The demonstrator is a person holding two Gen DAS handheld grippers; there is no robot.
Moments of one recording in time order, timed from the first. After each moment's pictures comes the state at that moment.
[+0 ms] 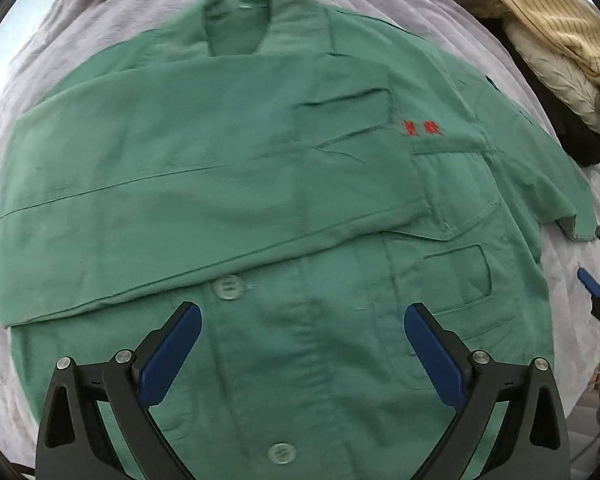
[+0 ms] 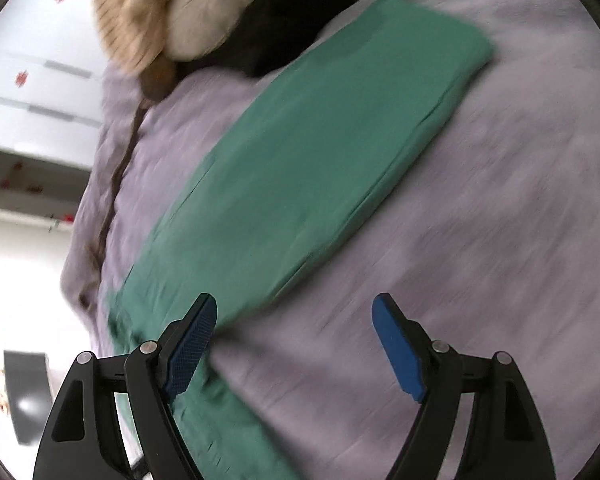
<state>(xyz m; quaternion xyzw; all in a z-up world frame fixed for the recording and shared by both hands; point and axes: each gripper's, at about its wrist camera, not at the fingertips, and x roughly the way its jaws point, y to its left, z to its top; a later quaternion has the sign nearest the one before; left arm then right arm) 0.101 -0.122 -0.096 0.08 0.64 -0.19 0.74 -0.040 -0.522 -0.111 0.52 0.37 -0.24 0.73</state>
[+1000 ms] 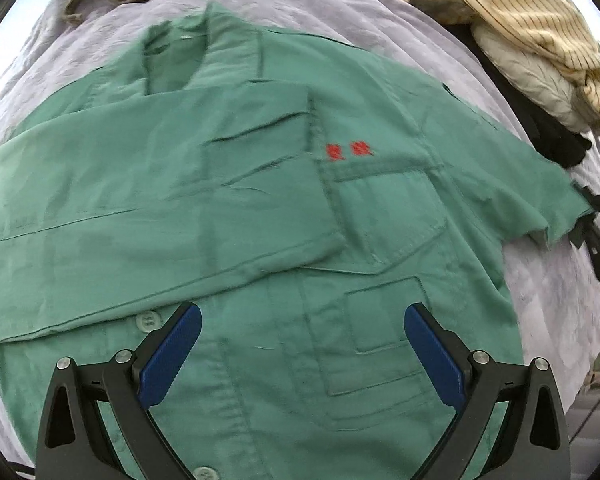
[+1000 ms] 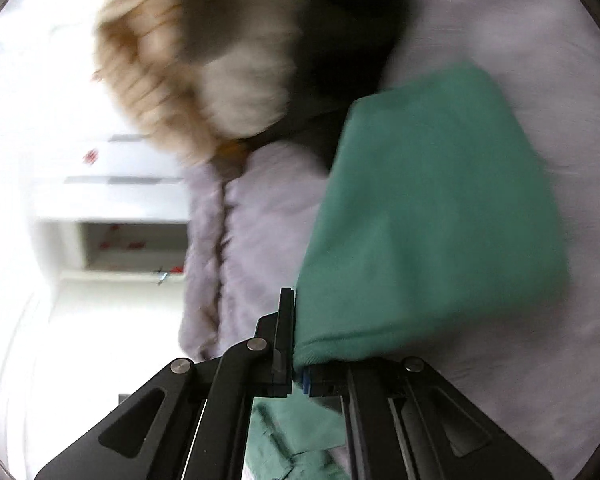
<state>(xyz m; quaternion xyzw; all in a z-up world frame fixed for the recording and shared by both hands) 0.096 -0.149 -0.084 0.06 0.61 -0.22 0.76 0.019 -0.575 -0.087 0.62 0.22 -0.06 0.75</state>
